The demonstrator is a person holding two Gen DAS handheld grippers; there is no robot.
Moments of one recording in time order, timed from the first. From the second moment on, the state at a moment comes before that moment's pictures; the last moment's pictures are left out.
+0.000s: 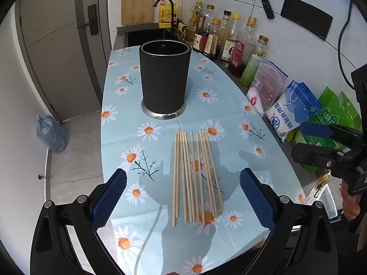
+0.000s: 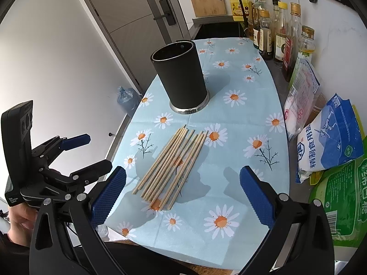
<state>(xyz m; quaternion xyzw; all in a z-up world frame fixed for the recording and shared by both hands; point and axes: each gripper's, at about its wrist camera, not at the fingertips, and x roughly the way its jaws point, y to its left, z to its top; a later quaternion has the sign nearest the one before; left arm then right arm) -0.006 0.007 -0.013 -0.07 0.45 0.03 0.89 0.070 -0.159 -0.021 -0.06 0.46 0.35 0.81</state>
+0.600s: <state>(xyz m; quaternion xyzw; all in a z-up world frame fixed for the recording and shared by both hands) -0.004 0.008 -0.012 -0.06 0.45 0.02 0.89 0.069 -0.157 -0.022 -0.06 0.47 0.35 0.81</state>
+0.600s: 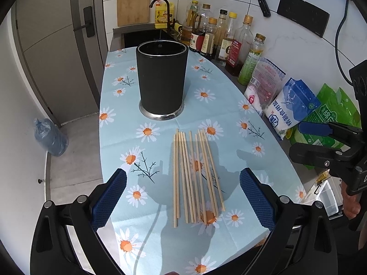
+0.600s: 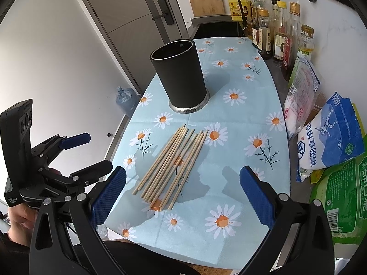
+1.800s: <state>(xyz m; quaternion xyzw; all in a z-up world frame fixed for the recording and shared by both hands) -0.008 0.025 -0.015 -0.05 0.44 0.00 0.89 0.060 -0.147 -0.030 -0.06 0.47 0.34 0.81</state>
